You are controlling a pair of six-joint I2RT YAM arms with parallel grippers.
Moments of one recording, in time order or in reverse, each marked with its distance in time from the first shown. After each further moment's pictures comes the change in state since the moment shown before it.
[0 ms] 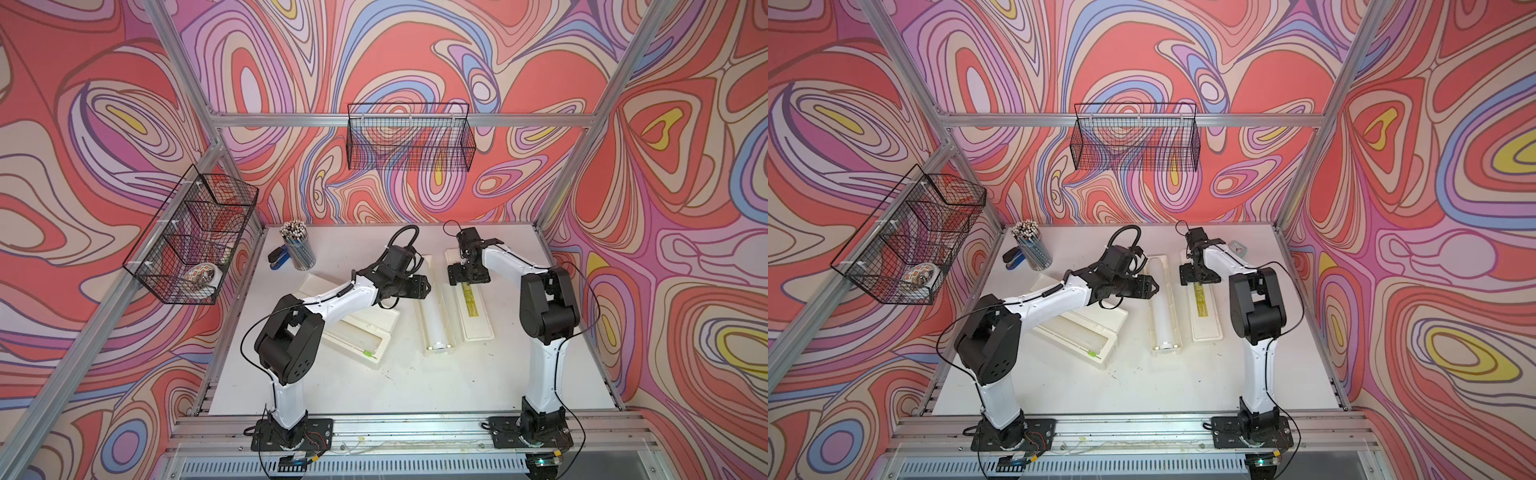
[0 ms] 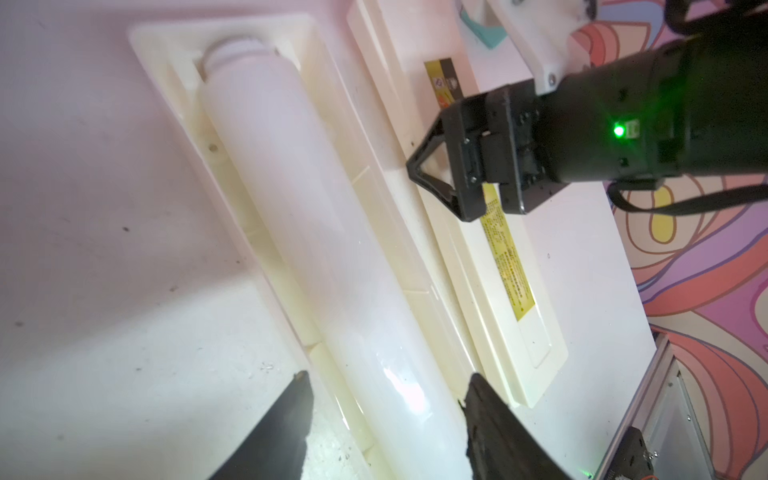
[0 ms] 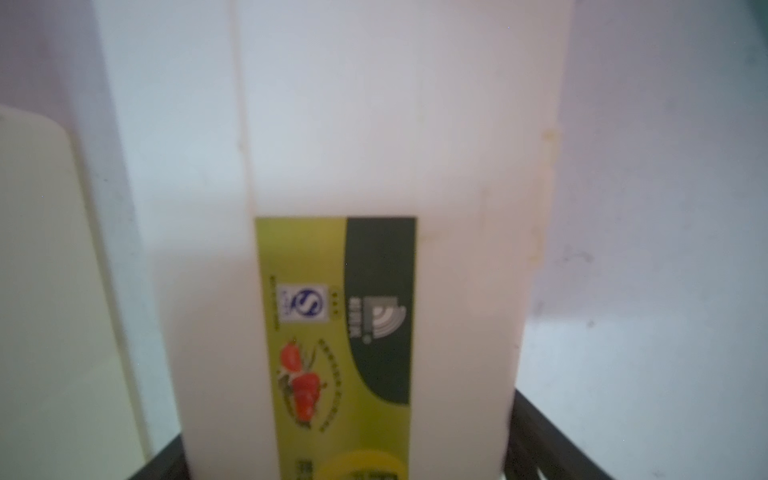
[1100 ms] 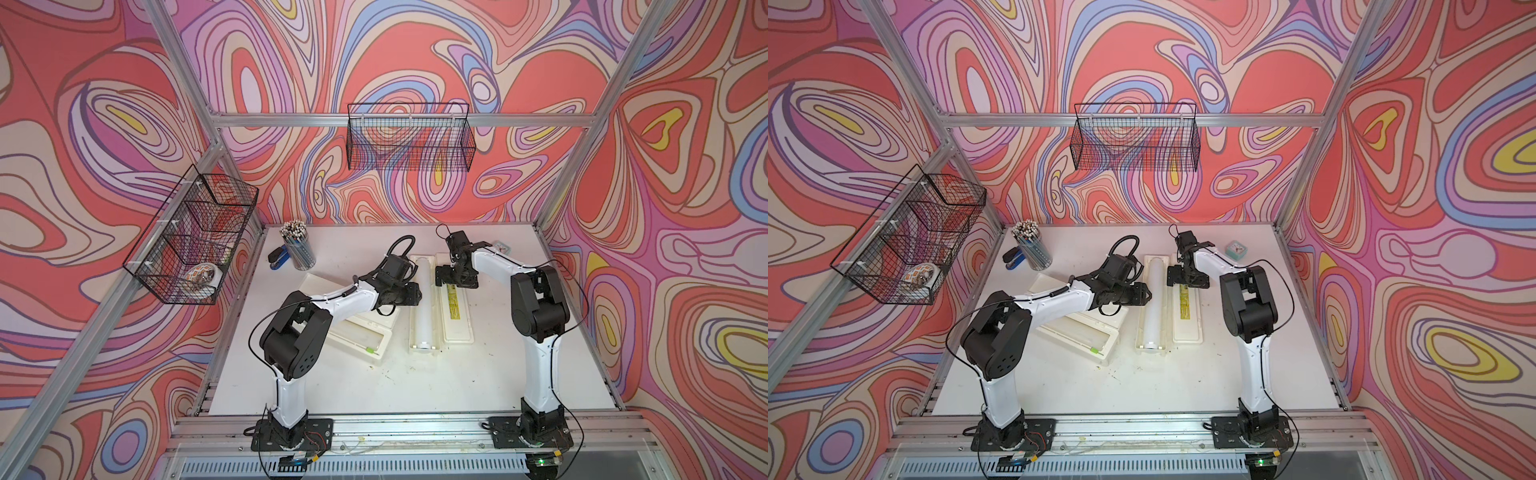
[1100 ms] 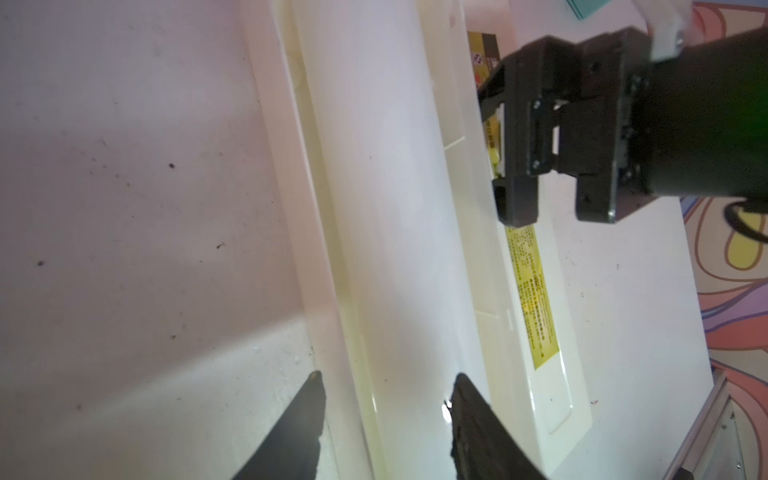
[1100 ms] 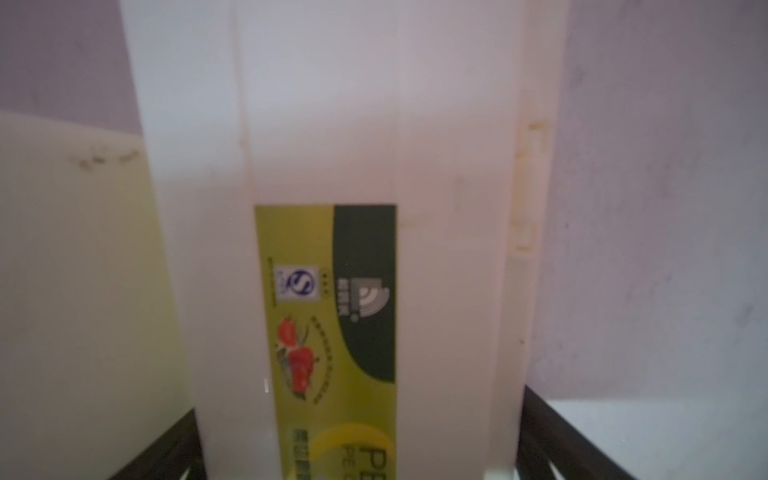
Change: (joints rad) left arm -0.009 0.064 -0.092 0.051 -0.034 -0.083; right arm 0.062 0.118 0.042 0.037 -0.077 0.131
